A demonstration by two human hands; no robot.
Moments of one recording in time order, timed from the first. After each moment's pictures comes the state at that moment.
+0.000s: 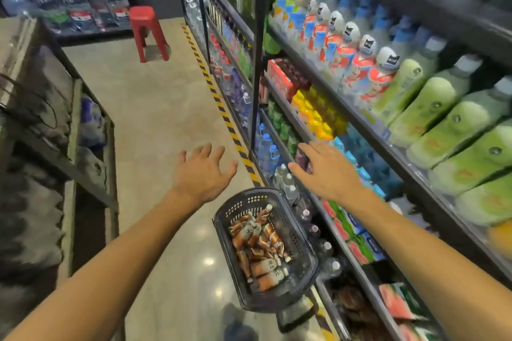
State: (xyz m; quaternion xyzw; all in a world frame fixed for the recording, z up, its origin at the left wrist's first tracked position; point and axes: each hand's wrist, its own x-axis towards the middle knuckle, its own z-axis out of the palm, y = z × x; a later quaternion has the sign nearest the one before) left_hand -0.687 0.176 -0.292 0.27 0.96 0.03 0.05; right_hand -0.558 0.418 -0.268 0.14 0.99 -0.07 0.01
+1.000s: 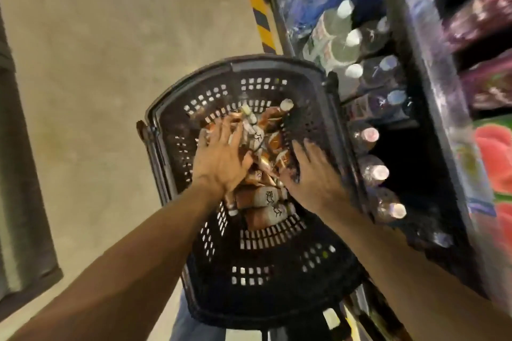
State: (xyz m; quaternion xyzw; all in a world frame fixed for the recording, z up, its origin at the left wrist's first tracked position) left_hand -0.707 0.296 -0.925 0.25 0.92 -0.04 0.29; right_hand -0.606 0.480 -0.900 0.17 0.92 -0.18 0.29
